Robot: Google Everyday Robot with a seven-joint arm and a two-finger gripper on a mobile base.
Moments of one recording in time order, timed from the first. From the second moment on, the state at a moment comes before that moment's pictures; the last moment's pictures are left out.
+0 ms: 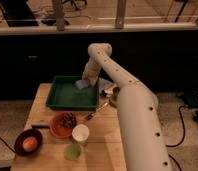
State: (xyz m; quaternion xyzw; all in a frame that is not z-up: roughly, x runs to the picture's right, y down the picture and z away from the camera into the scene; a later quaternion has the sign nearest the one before) arm -0.050 -0.049 0.934 -0.20 -0.27 -0.37 0.87
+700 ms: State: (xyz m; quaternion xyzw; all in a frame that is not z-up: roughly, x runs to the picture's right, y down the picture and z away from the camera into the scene) arm -0.045 -0.053 0.937 -0.20 -0.27 -0.37 0.87
